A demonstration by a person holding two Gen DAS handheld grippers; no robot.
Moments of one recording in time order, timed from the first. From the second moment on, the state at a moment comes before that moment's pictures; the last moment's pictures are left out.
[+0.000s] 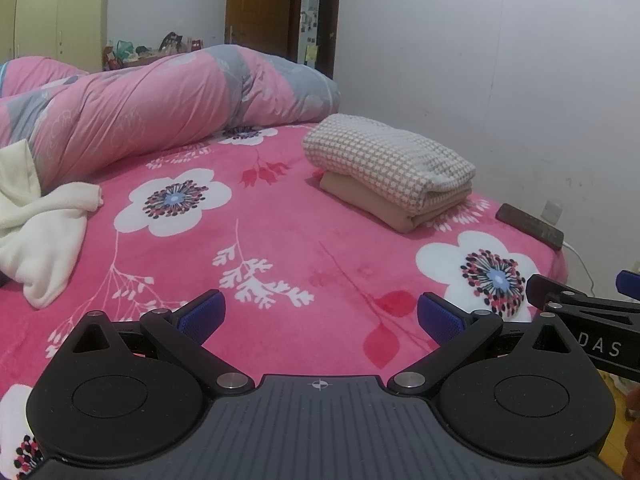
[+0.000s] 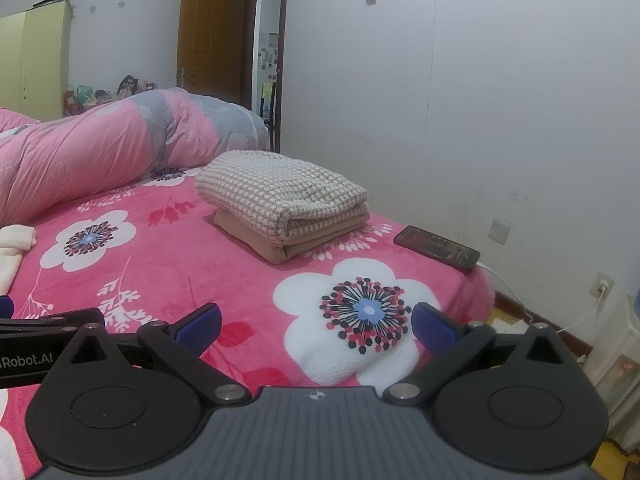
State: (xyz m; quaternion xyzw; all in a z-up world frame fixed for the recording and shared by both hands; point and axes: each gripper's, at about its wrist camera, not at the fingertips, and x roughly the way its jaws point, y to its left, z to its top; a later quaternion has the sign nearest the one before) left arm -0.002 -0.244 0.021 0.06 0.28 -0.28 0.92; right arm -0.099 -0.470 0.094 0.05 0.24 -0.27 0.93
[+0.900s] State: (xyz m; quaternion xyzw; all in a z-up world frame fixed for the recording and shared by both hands) left arm -0.001 -0.243 0.019 0.06 0.28 -0.28 0.92; right arm -0.098 -0.468 0.092 0.05 0.25 -0.26 0.93
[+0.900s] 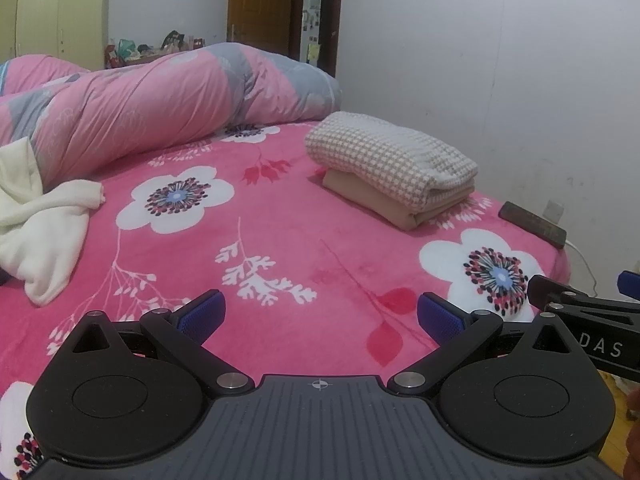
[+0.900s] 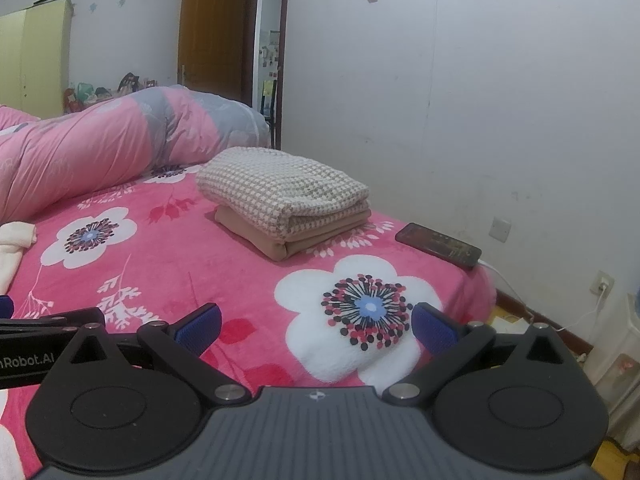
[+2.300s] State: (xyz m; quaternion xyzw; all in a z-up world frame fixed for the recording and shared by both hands) left arm 0.001 -0.243 0.018 0.06 0.28 -0.27 0.92; right arm -0.098 -0.464 0.089 0.05 0.25 -0.26 0.93
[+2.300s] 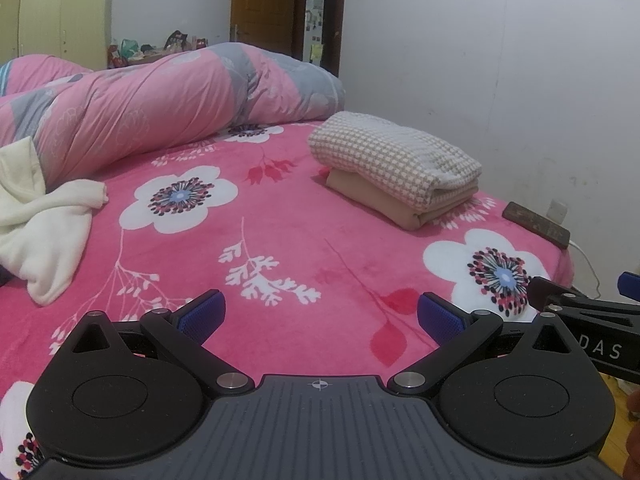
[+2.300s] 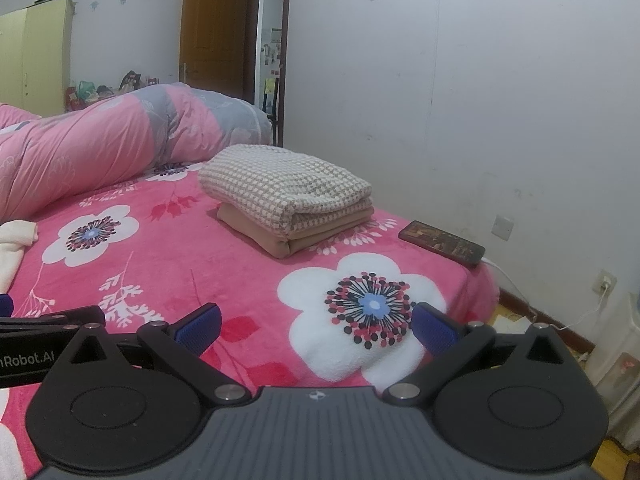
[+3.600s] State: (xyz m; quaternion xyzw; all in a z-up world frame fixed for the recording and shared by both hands) left arm 0.002 -0.242 0.017 0.06 0.29 -0.27 0.92; right arm -0.096 -0.465 0.085 0.05 0.25 -0.26 0.93
